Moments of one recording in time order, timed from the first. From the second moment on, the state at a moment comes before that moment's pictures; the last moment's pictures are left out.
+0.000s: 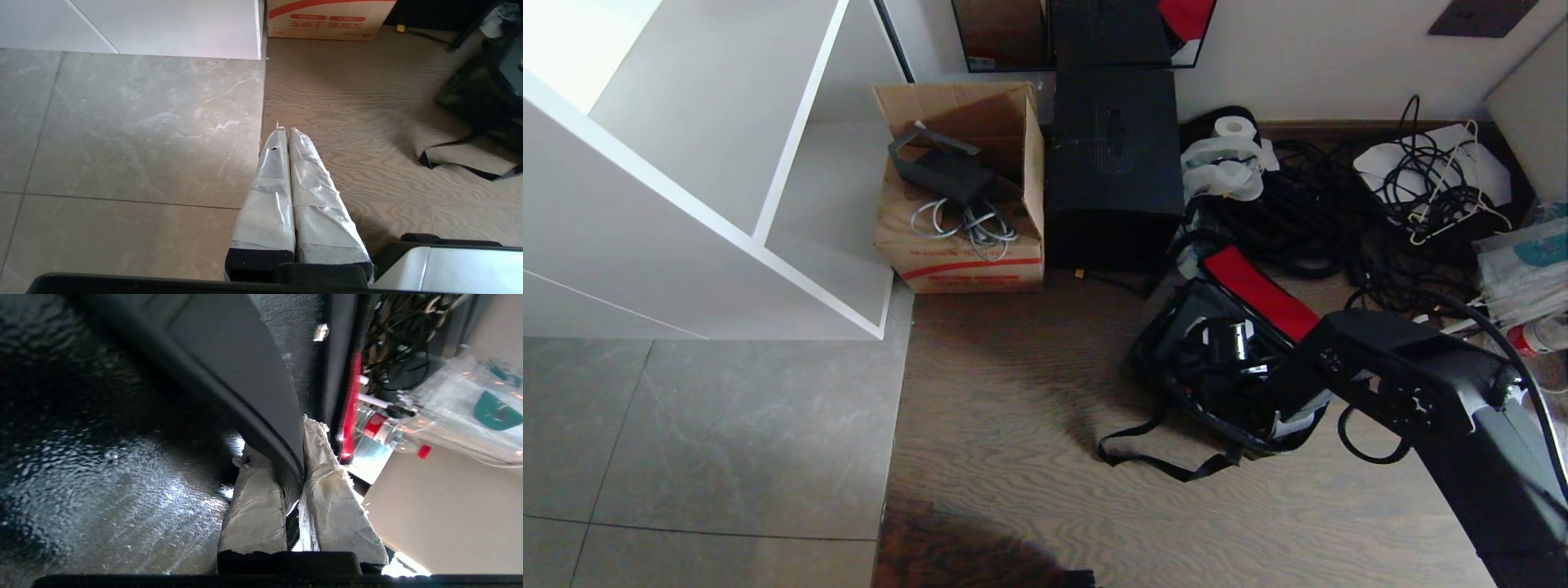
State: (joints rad) left arm 0.00 0.00 0.00 0.00 0.00 0.00; right arm 0.28 2.59 -1.41 -0.81 -0.94 -0.78
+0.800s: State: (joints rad) left arm 0.00 0.00 0.00 0.00 0.00 0.00; right arm 0.36 2.33 -1.31 -0.83 -0.95 -0.87
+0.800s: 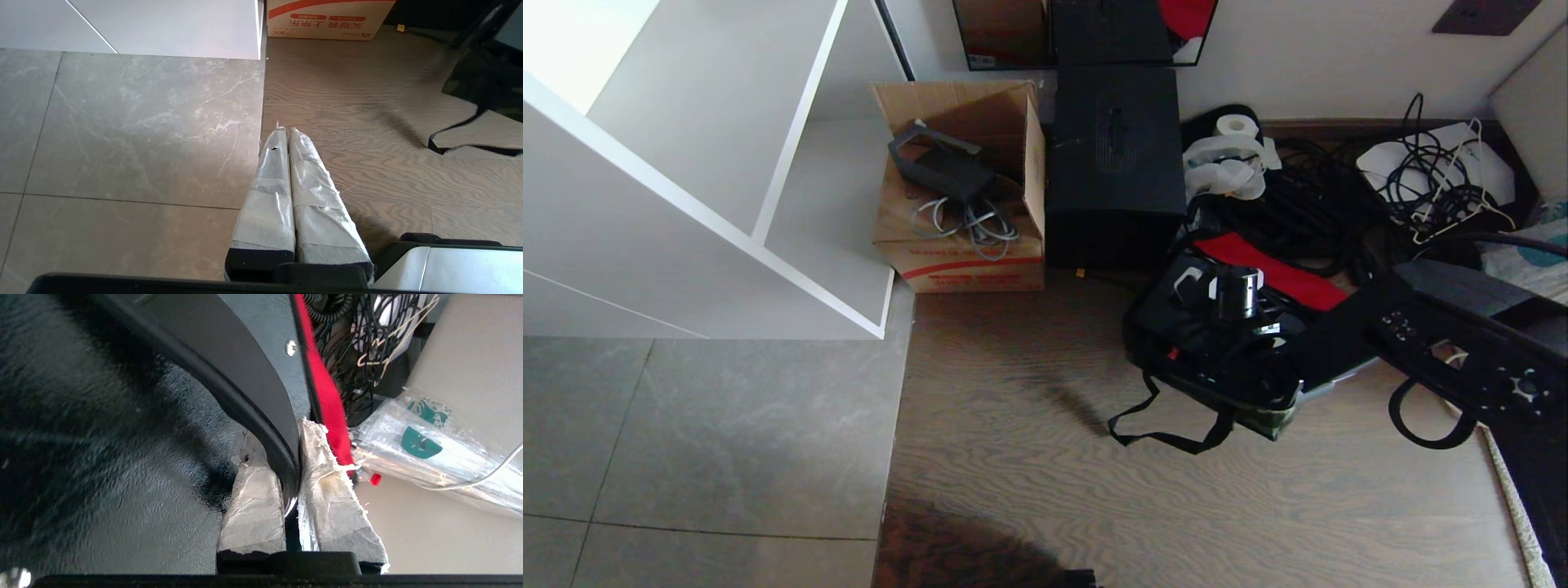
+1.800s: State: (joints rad) left arm 0.00 0.00 0.00 0.00 0.00 0.00; right arm 0.37 2.52 -1.31 -0.93 -0.92 -0.79
